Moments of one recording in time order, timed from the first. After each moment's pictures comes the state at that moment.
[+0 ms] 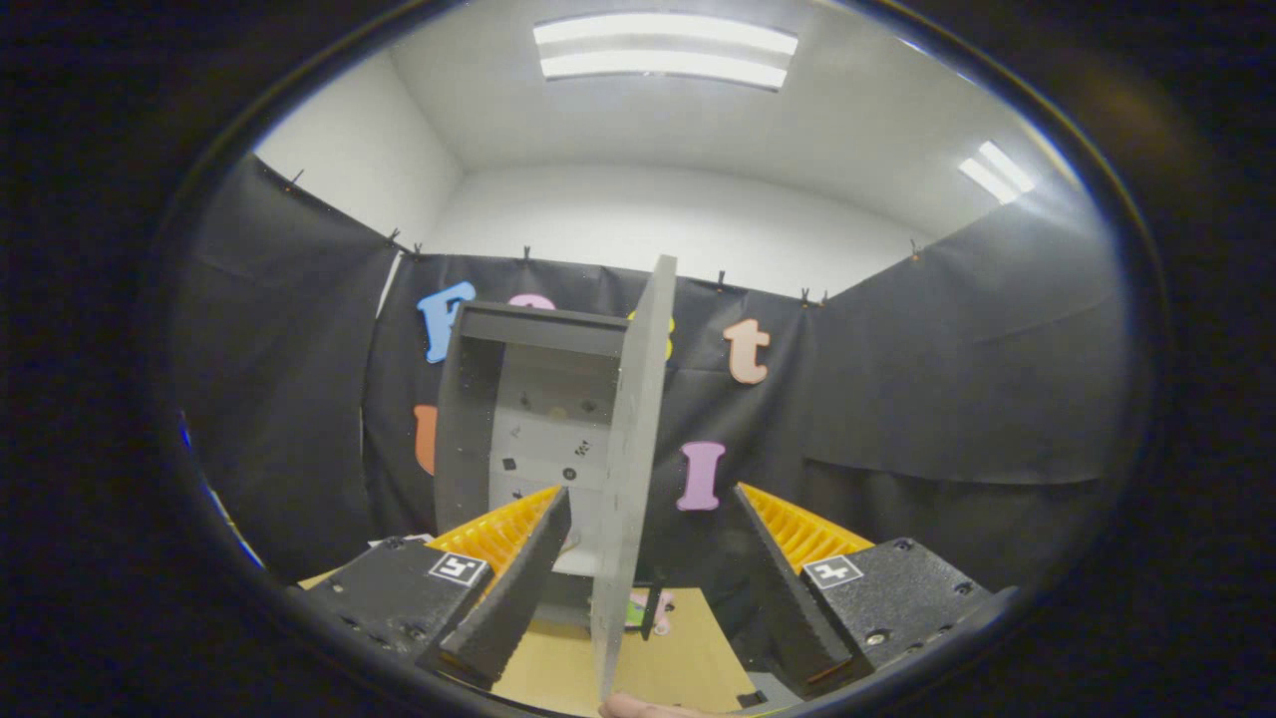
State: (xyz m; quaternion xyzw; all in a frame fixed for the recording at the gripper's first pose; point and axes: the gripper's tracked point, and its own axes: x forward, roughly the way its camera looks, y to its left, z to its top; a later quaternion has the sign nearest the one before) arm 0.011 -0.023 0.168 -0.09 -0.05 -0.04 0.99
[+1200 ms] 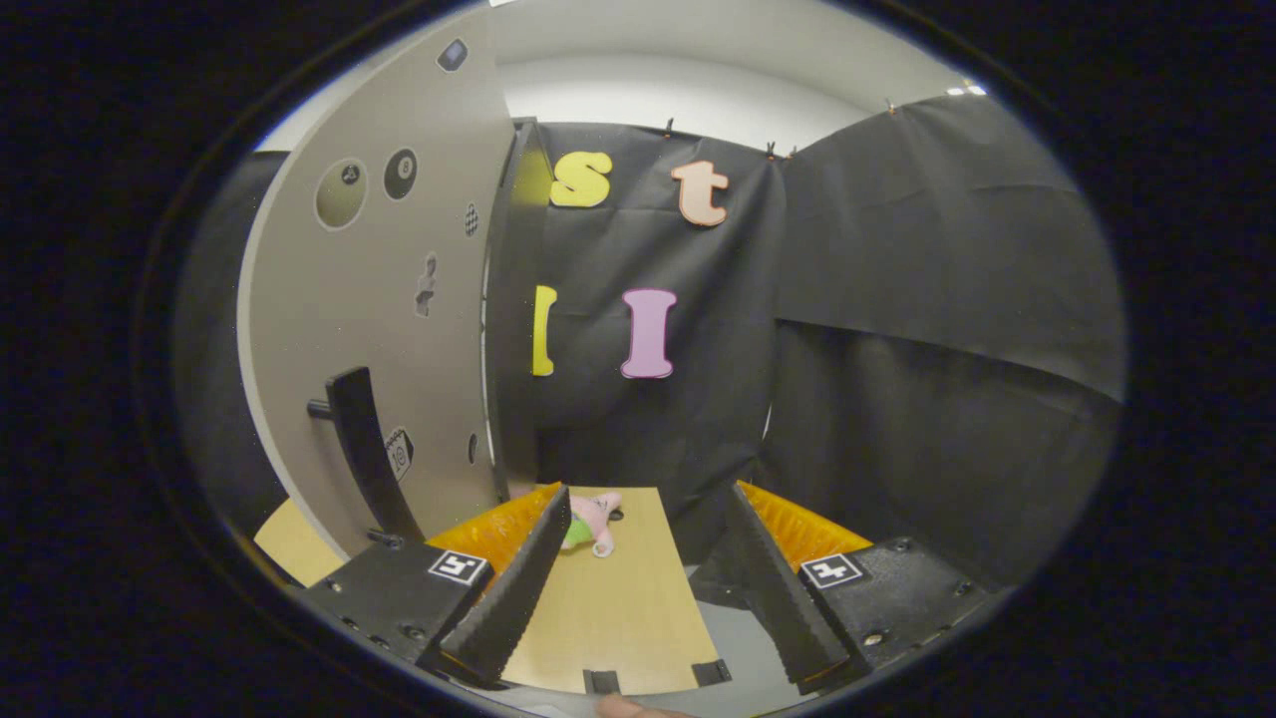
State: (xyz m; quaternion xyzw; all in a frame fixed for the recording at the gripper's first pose) arm 0.137 -0.207 -0.015 -0.04 0.11 -0.08 0.99
